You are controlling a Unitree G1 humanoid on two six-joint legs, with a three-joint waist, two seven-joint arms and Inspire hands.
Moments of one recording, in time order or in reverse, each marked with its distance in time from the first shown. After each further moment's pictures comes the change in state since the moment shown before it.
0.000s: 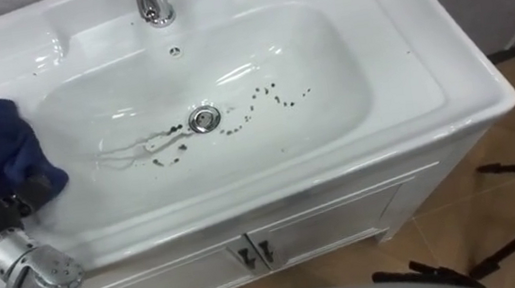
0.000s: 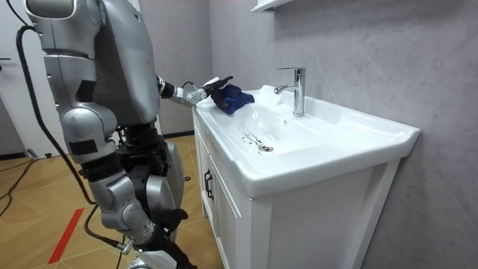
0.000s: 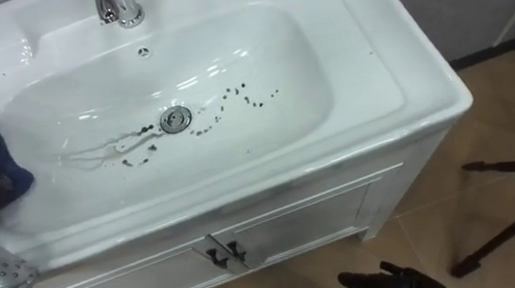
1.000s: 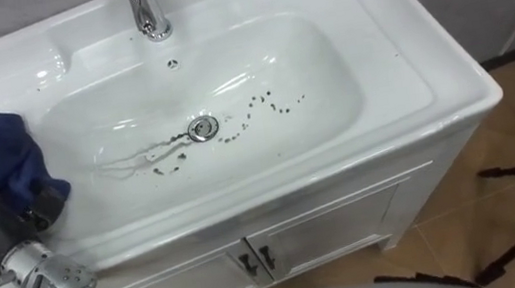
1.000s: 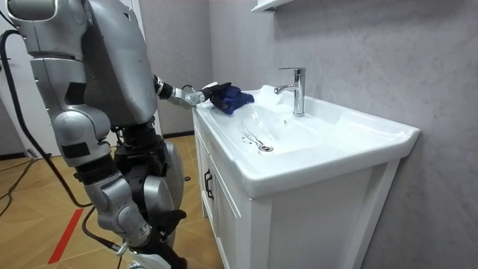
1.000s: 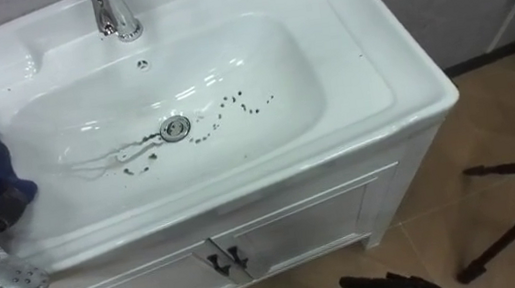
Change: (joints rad) left arm 0.002 -0.005 -0.036 0.090 -0.135 0.008 -0.022; right arm -0.017 -0.008 0.000 0.008 0.039 0.086 -0.042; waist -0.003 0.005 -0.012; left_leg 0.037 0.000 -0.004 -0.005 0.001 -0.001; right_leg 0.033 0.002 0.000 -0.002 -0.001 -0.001
